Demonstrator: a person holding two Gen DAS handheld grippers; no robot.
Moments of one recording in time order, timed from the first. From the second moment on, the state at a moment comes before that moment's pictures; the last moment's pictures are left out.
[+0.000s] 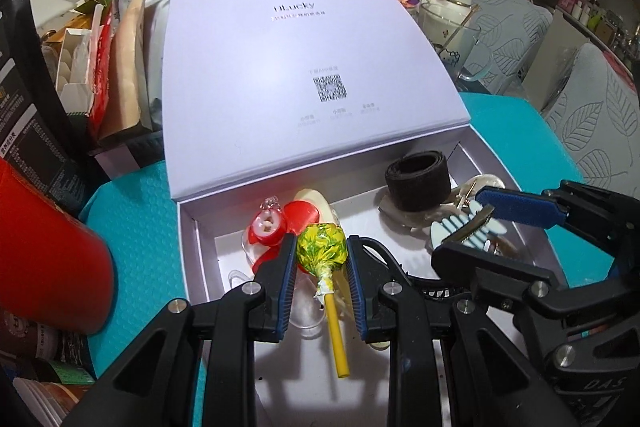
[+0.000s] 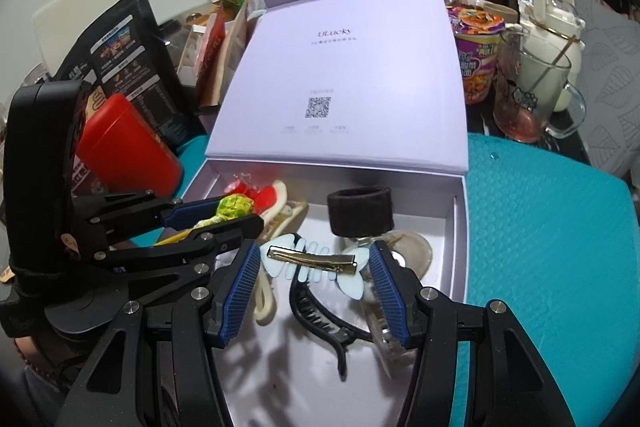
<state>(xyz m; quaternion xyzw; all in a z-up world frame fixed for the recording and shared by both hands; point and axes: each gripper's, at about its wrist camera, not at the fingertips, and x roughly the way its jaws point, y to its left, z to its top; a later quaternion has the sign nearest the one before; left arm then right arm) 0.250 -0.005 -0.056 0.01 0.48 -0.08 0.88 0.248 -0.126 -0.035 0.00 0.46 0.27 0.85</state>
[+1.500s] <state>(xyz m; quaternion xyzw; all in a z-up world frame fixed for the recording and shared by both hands) 0.254 -0.010 -0.048 0.02 0.48 -0.05 0.88 0.247 -0.135 -0.028 -0.01 0.45 0.23 0.86</state>
